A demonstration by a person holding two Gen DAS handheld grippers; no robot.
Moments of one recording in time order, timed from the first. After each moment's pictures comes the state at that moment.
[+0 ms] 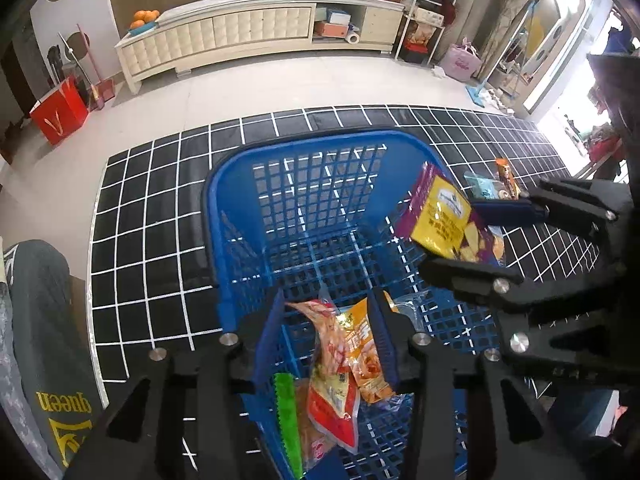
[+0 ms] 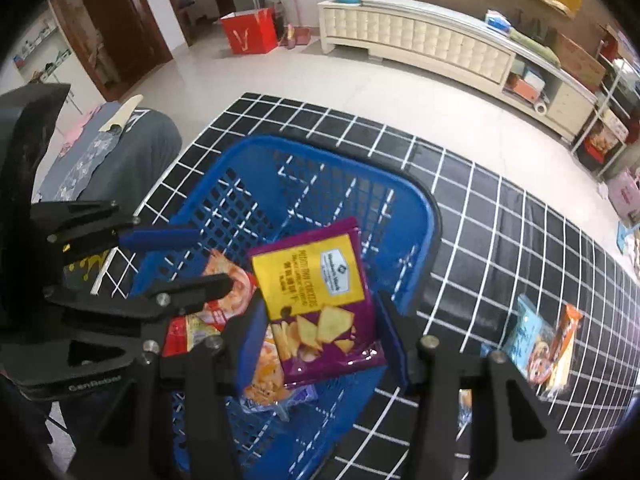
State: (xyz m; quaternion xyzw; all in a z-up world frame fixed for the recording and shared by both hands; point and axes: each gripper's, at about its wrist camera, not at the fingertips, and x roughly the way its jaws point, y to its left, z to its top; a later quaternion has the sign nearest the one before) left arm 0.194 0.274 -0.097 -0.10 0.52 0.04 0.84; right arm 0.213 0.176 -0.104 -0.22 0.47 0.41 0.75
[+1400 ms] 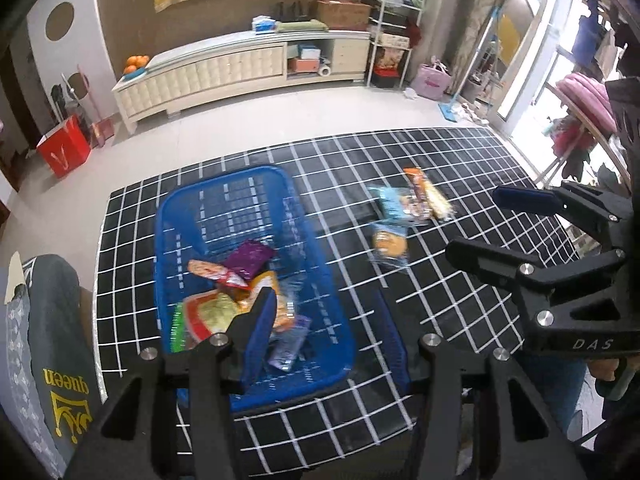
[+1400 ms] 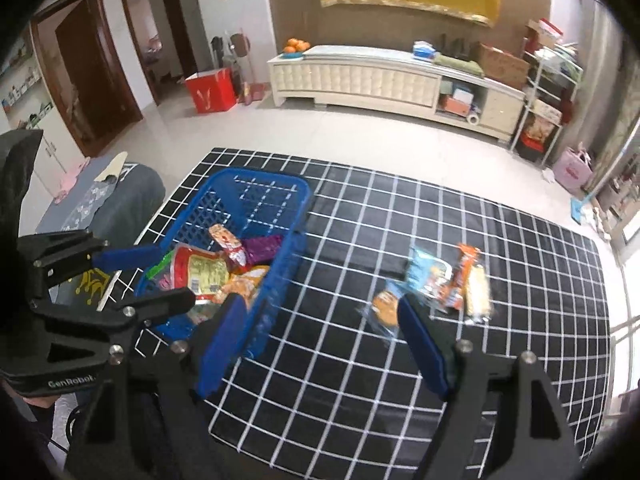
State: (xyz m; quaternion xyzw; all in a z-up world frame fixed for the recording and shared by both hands) left arm 0.140 0.133 -0.010 -0.06 0.48 0.04 0.88; right arm 0.162 0.015 -0.020 -0.15 0.42 0.35 0.82
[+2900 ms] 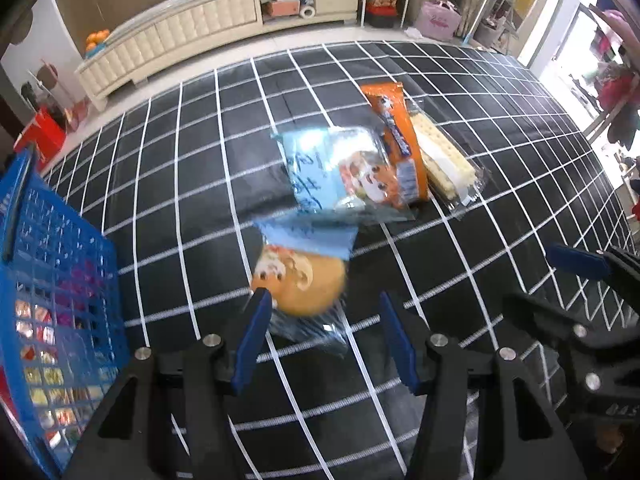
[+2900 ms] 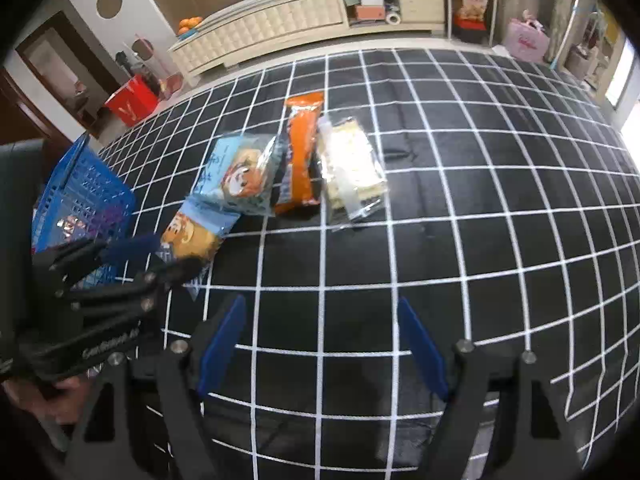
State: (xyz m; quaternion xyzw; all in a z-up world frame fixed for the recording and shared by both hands) left arm 0.323 0.012 -0.195 -0.03 0.55 0.04 0.83; right arm 0.292 -0.130 -0.186 -0.05 0.53 0.28 0.80
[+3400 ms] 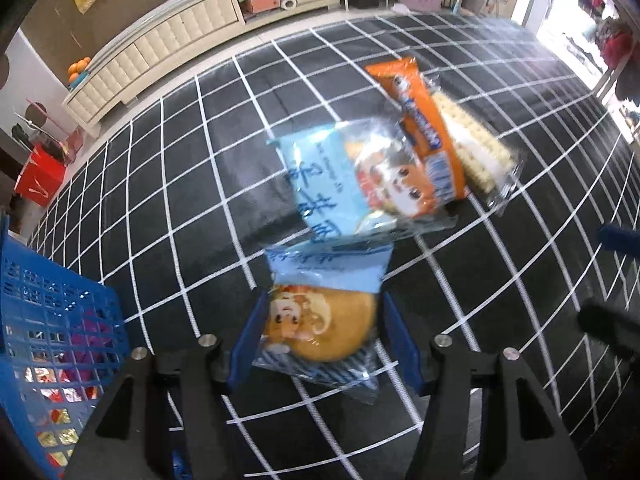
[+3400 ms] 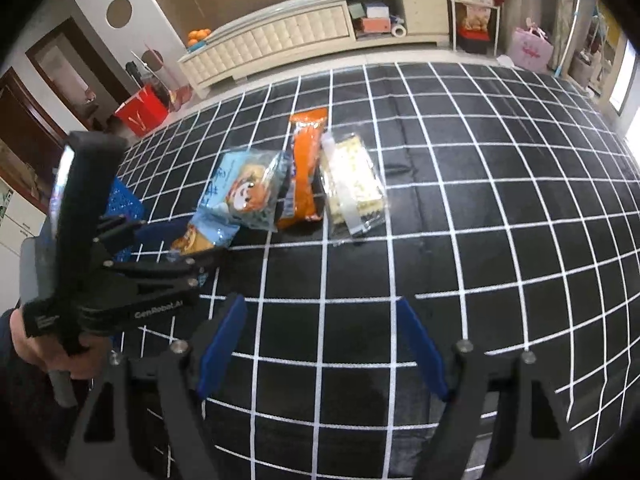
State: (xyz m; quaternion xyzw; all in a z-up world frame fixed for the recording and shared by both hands) left arm 0.360 0.015 -0.223 0.04 0.58 0.04 0.81; right arm 0.292 -0.144 -0.180 -0.03 0.51 0.29 0.81
